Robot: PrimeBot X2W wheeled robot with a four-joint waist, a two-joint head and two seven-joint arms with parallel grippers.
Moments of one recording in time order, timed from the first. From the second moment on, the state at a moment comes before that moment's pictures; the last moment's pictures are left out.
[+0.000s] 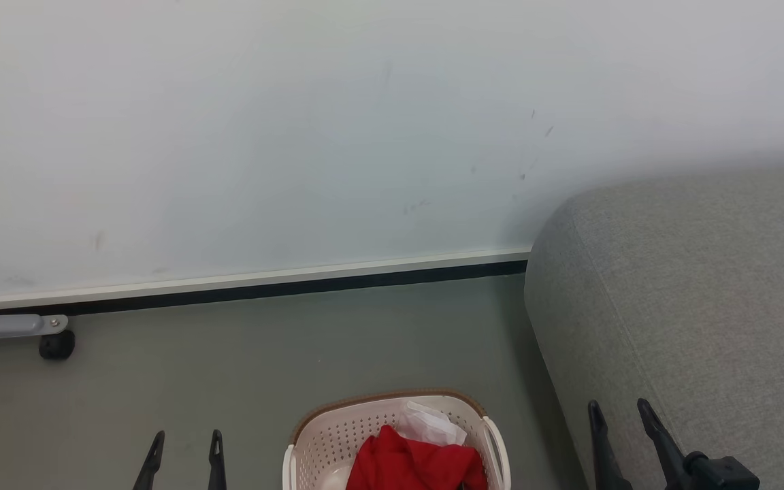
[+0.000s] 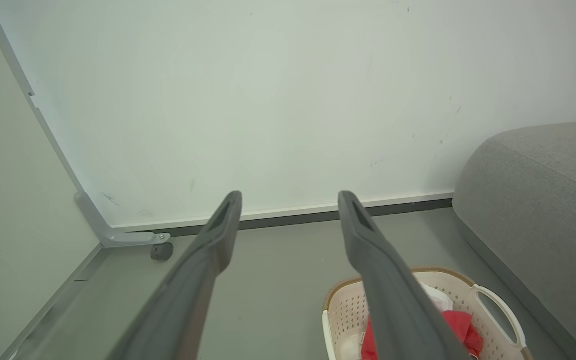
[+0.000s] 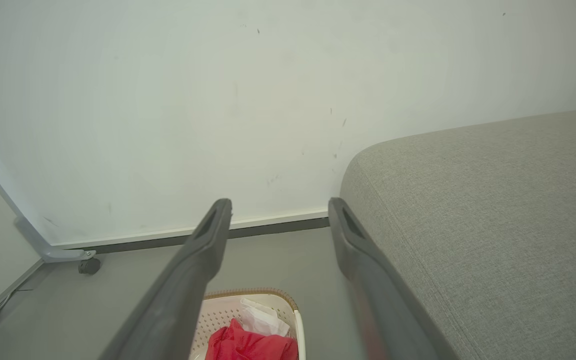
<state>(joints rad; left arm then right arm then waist) 0.13 0.12 -0.13 0.17 -0.16 0.12 -0.25 0.05 -0.15 0.30 0.15 0.36 -0.11 -0.25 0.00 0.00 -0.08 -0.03</state>
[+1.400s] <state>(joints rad) -0.03 0.09 -0.21 0.23 -0.12 0.08 -0.25 -0.05 -0.17 0.22 0.04 0.34 -0.11 -0.25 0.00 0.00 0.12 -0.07</state>
